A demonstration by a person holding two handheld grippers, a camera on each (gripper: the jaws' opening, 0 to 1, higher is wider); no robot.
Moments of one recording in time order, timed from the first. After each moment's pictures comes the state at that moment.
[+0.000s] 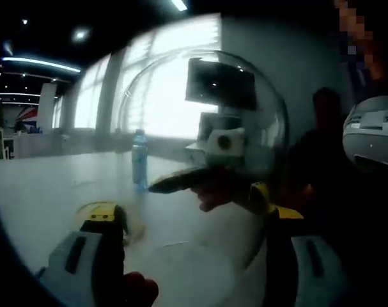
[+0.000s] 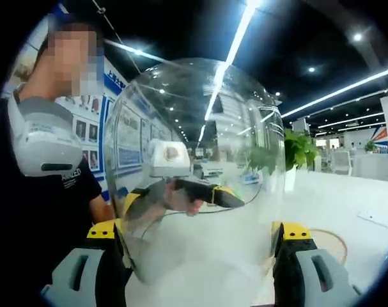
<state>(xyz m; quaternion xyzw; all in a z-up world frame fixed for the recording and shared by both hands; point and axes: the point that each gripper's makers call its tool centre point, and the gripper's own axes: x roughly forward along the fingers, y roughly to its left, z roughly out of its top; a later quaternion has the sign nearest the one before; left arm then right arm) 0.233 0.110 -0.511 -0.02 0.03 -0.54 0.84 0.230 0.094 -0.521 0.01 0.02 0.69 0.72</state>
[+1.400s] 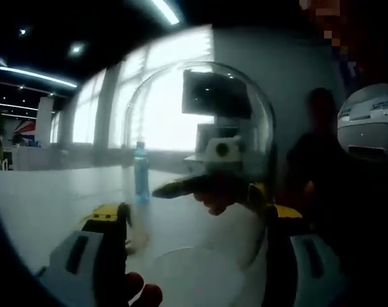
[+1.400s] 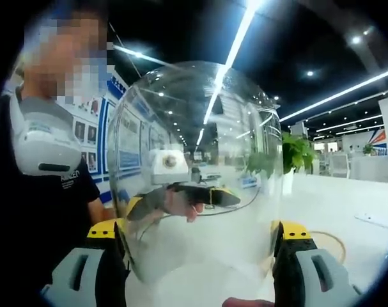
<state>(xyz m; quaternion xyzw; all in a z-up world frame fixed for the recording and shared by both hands) 0.233 0.119 -0.512 -0.02 -0.02 -0.54 0.84 0.233 0.098 -0.522 0.01 0.01 0.69 0.73</state>
